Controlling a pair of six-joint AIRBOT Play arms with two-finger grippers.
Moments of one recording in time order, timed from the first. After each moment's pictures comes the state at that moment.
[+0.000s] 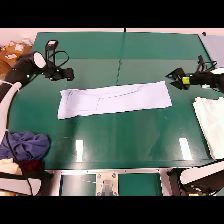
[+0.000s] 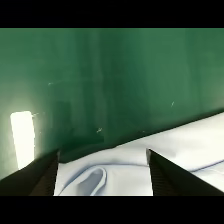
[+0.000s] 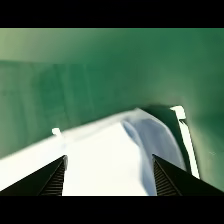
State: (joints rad) left arm -0.11 -1.57 1.47 1.39 -0.91 -1.55; right arm -0.40 -1.73 1.42 -0.76 1.06 1.29
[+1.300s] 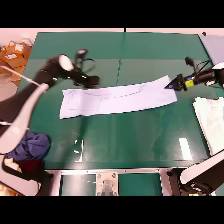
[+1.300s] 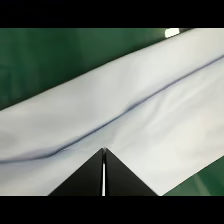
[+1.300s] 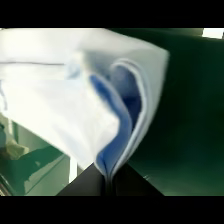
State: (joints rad) left arm -0.38 -1.71 1.53 1.12 -0.92 -1.54; right arm -0.40 -1.86 1.70 -0.78 1.61 1.10
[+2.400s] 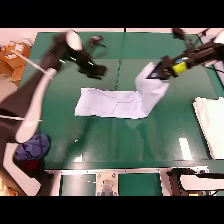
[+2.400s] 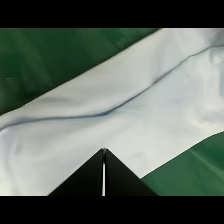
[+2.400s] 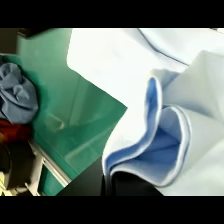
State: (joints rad) left arm -0.35 -1.82 2.04 1.26 -1.44 -1.54; right arm 0.02 -1.47 1.61 -0.78 1.56 1.43
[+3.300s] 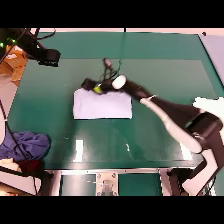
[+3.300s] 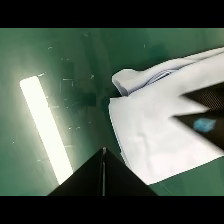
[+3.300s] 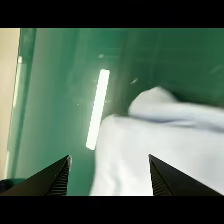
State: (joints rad) left arm -0.07 -1.65 2.02 1.36 -1.57 -1.39; right arm 0.56 -1.82 1.57 -0.72 0.58 1.61
